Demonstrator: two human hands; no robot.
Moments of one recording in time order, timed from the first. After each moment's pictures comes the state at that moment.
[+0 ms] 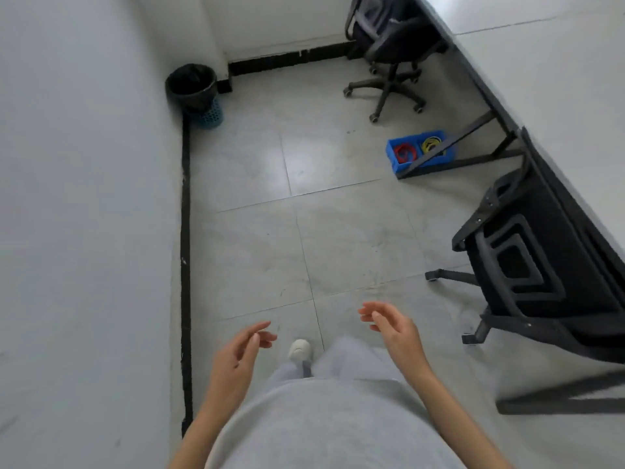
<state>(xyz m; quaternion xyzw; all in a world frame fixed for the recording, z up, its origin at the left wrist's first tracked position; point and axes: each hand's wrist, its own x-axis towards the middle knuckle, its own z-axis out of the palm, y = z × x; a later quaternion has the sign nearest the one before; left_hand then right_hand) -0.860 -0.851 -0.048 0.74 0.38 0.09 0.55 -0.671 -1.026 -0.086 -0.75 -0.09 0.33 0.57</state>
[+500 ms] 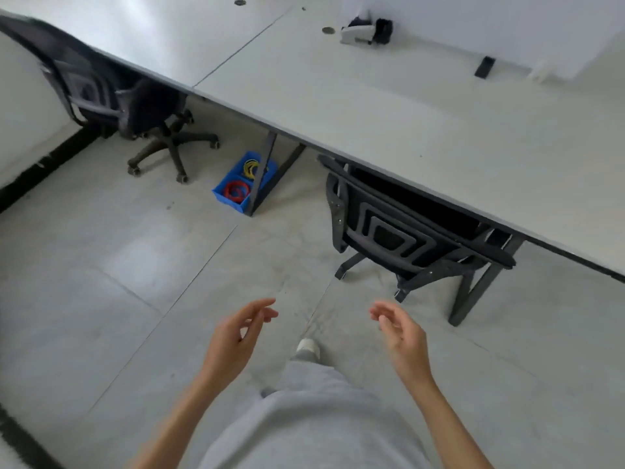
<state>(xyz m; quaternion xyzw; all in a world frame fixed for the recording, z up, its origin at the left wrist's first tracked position) -0.503 -0.780 -0.049 0.87 -0.06 -0.12 0.48 -0.554 -1.034 -0.072 -0.77 0.23 -0.01 0.60</state>
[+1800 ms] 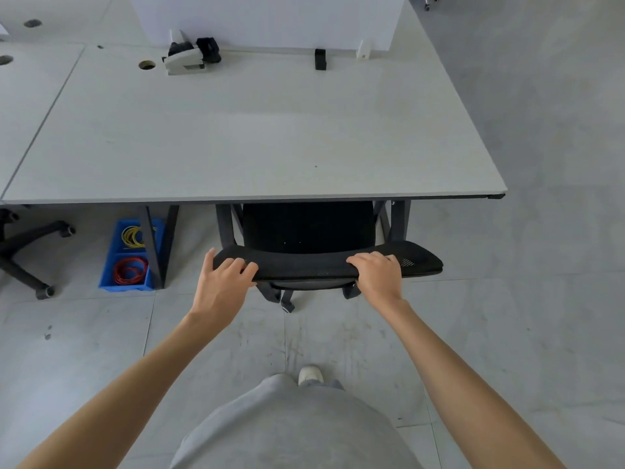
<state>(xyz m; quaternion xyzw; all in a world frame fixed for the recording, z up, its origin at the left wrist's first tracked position) -0.244 -0.870 -0.078 0.87 -0.50 -0.01 -0.05 -0.421 -1.089 -0.094 -0.95 0.31 -0.03 0.06</state>
